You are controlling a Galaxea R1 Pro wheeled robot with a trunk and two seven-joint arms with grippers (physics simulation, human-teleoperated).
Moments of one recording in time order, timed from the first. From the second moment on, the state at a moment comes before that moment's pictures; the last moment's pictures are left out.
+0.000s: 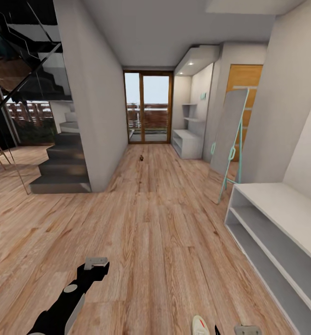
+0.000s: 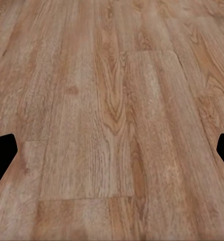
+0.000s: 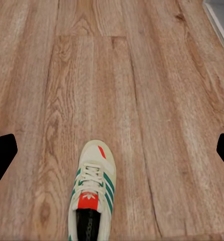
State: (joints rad) left arm -0.44 0.05 0.02 -0.65 0.01 0.01 -0.04; right arm -0.05 -0.06 -0.01 -0.69 0.00 -0.27 0.00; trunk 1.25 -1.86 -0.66
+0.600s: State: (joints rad) left arm -0.44 0.05 0.02 -0.65 0.01 0.00 -0.04; right arm -0.05 -0.06 -0.01 -0.68 0.00 -0.27 0.00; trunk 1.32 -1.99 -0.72
